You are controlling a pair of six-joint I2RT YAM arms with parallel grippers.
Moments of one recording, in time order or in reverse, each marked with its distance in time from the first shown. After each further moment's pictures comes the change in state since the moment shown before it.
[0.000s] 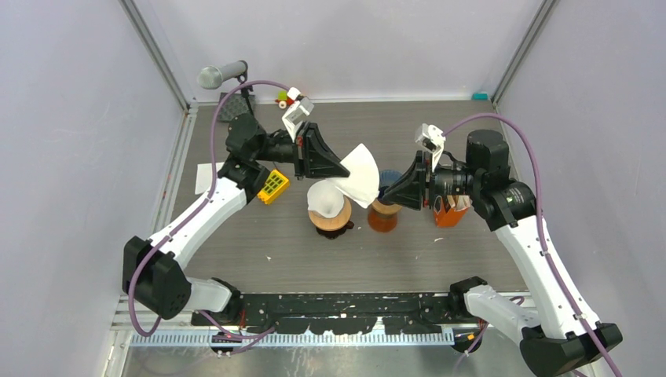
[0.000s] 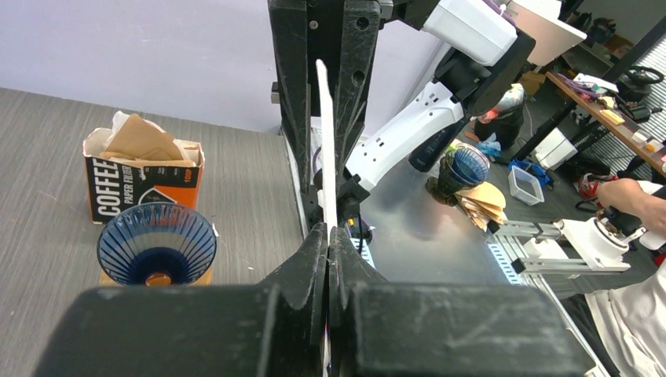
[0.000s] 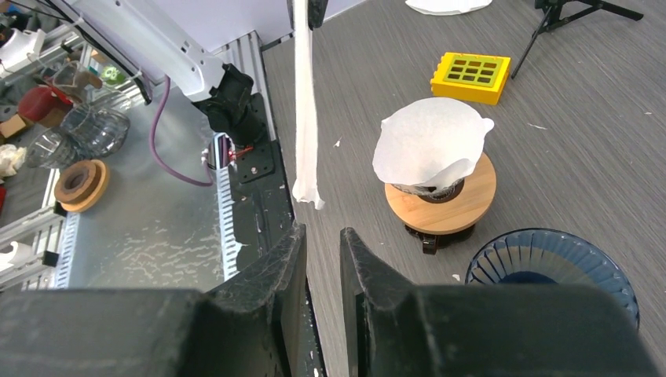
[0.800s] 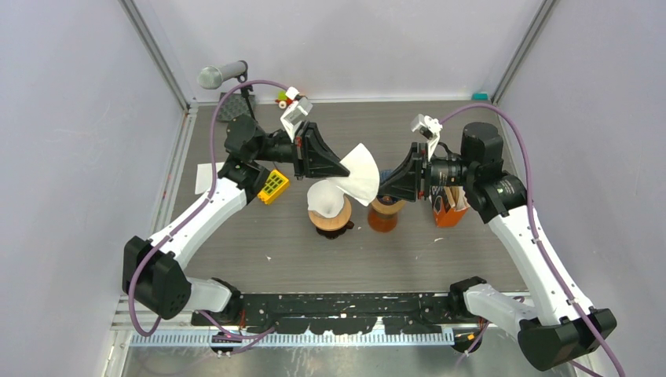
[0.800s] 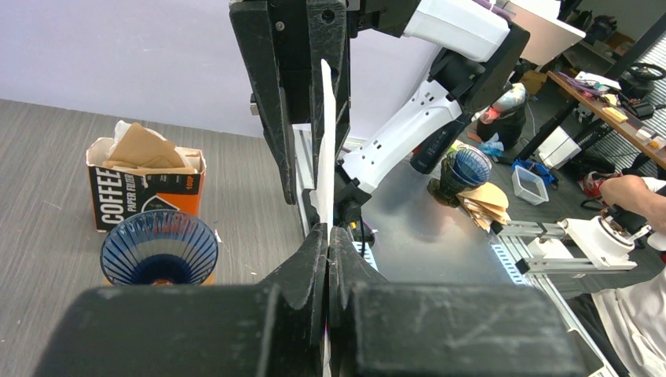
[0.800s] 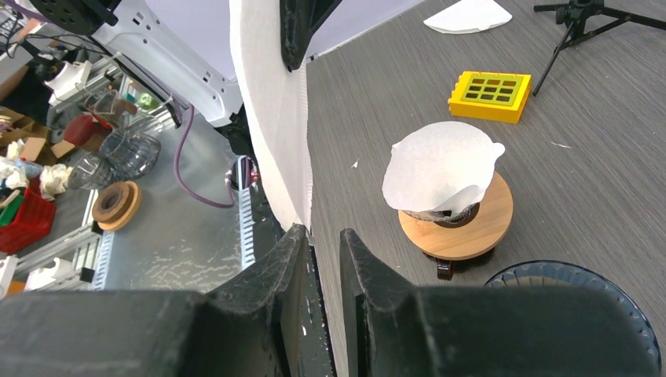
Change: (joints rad) left arm 0.000 0.000 -0.014 0.065 0.000 -0.026; right arm 0.000 0.062 -0.013 0.153 -0.058 0.143
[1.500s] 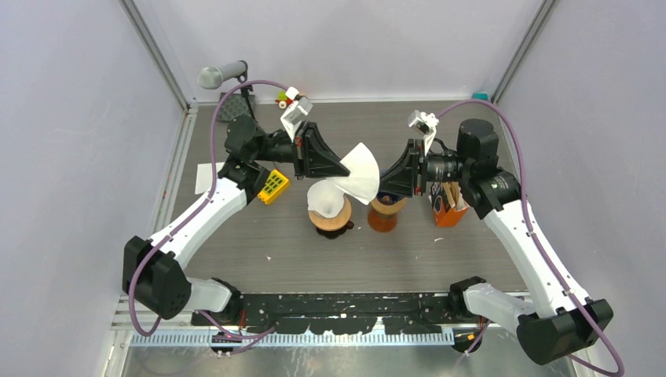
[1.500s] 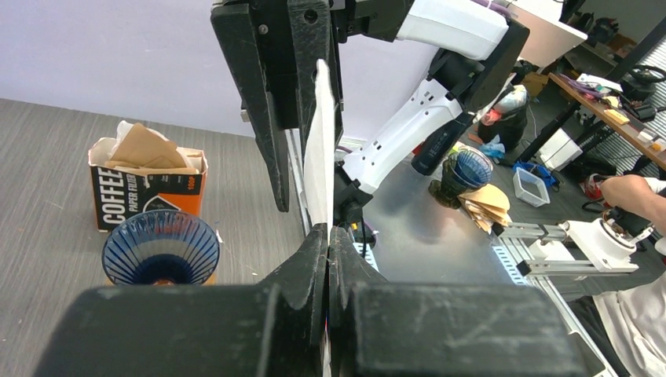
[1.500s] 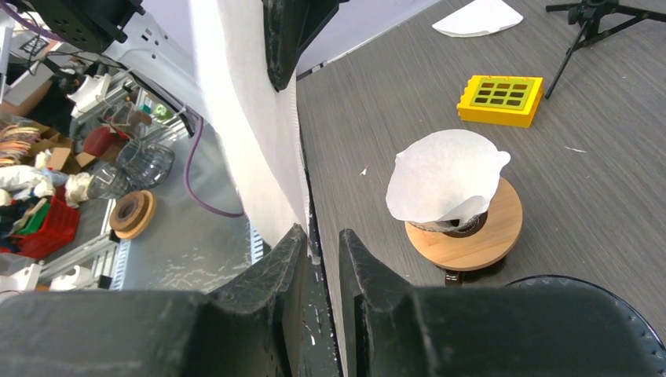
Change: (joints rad) left arm 0.000 0.000 -0.001 0.001 -0.004 0.000; right arm 0.006 0.029 -0.008 0.079 -0.014 0.073
